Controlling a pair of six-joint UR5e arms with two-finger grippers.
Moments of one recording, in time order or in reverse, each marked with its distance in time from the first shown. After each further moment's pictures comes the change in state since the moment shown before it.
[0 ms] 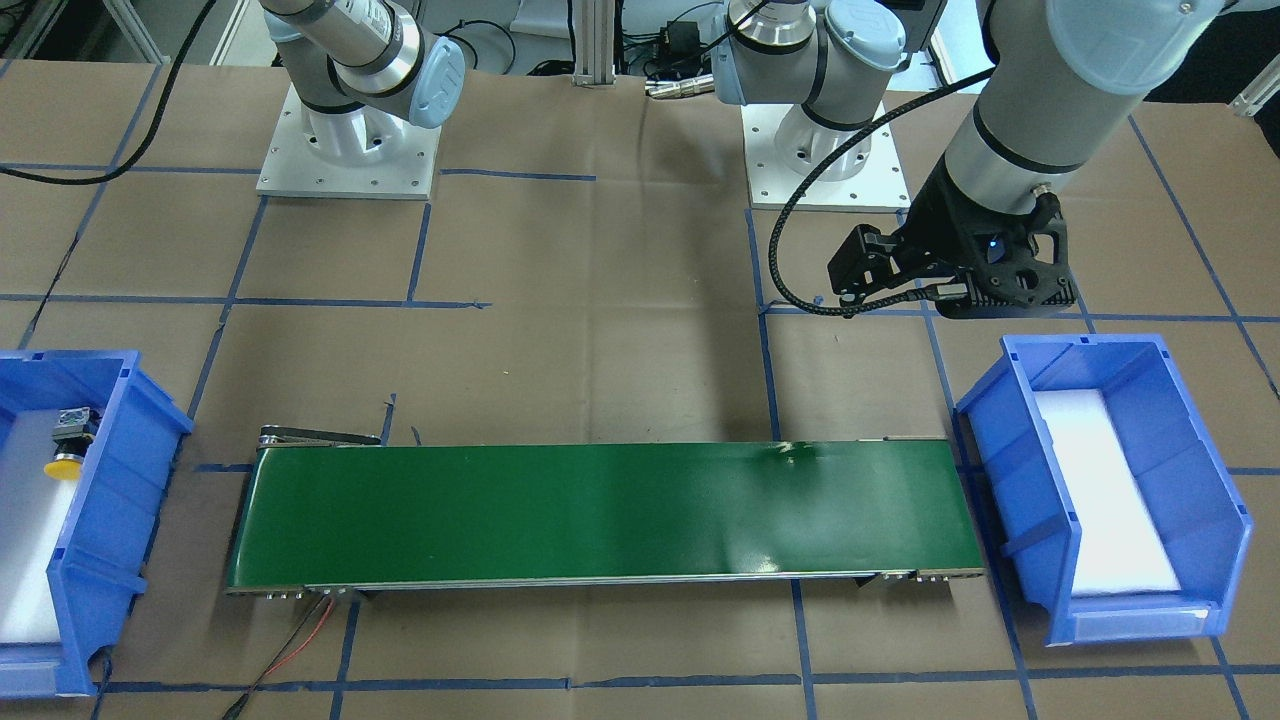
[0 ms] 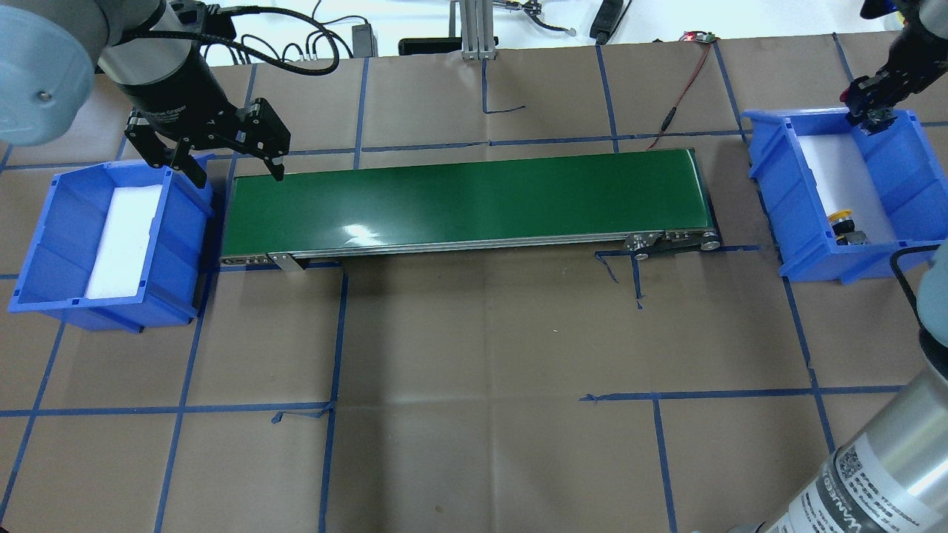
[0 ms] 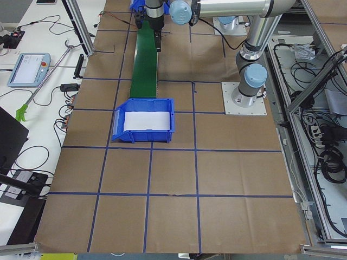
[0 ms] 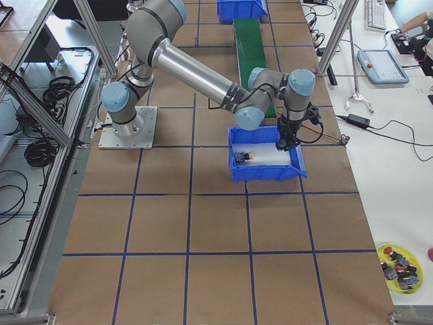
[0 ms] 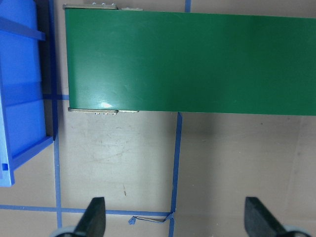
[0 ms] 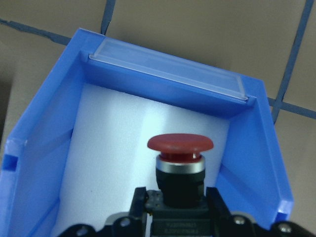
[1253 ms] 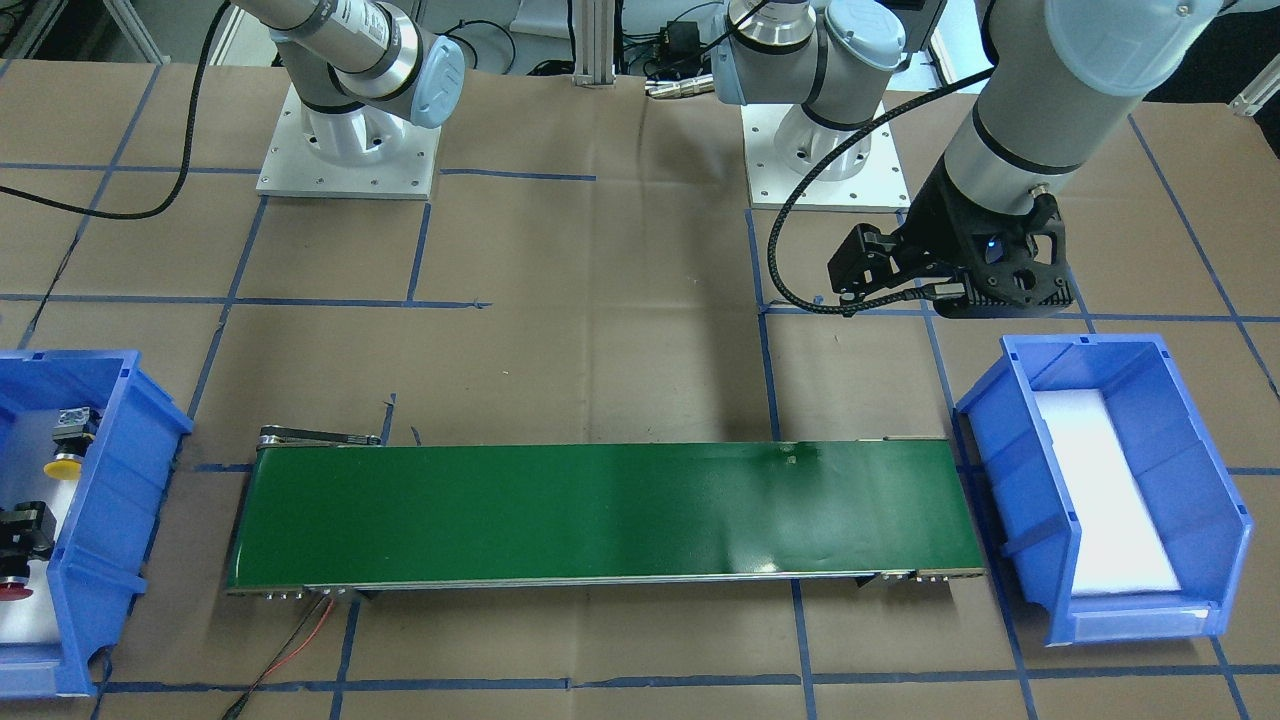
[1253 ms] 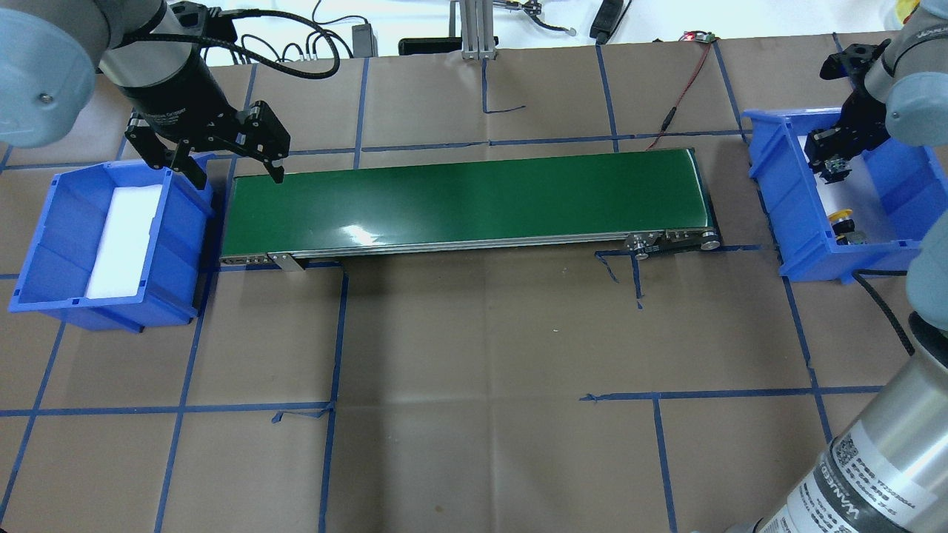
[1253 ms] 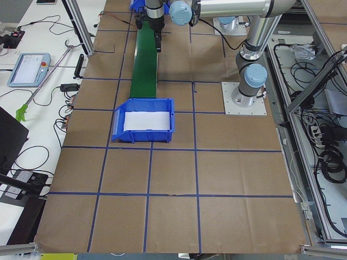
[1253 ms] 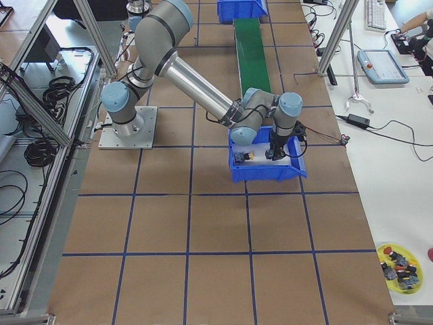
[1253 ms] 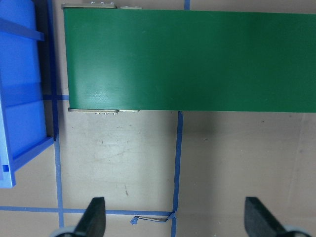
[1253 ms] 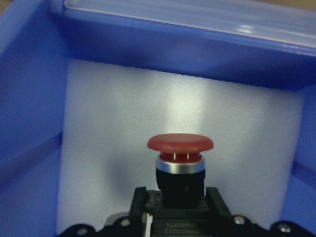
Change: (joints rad) left arm 0.002 0.002 -0.006 0.002 0.002 0.014; right arm 0.003 0.035 0.153 -0.142 0.000 0.125
